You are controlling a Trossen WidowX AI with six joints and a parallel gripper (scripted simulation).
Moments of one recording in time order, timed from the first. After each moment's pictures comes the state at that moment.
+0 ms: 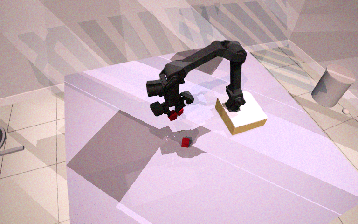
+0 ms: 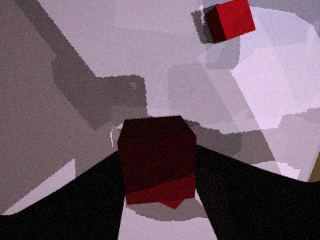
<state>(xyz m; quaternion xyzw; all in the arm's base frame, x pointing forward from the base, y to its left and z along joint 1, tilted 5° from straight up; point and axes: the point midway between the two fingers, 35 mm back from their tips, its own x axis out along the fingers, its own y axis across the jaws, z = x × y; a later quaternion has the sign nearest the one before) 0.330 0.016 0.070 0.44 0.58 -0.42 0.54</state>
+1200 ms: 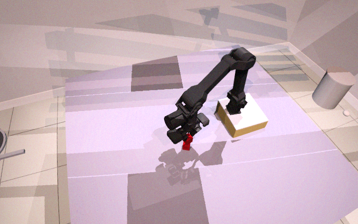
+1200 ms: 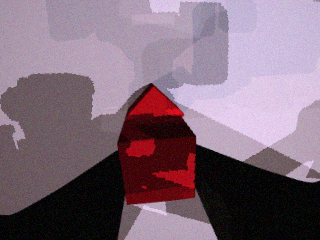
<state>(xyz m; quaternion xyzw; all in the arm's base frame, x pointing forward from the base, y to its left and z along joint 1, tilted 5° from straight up) 0.286 0.121 0.040 0.41 0.61 -0.39 0.56</state>
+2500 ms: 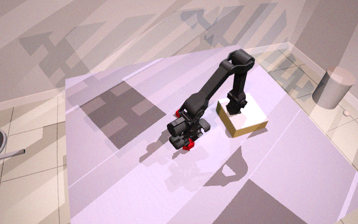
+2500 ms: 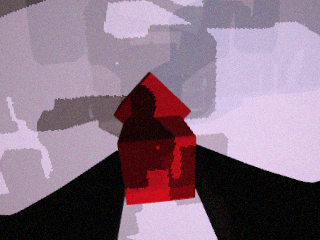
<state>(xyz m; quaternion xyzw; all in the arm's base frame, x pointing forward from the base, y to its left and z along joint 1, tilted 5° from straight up) 0.278 0.132 0.010 0.41 0.61 -0.38 0.56</state>
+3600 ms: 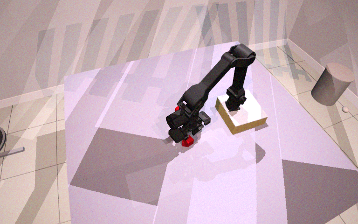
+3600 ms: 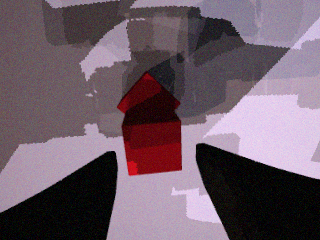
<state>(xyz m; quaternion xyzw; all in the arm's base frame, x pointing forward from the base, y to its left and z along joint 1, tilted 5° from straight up) 0.278 0.130 0.034 0.41 0.61 -0.39 0.56</state>
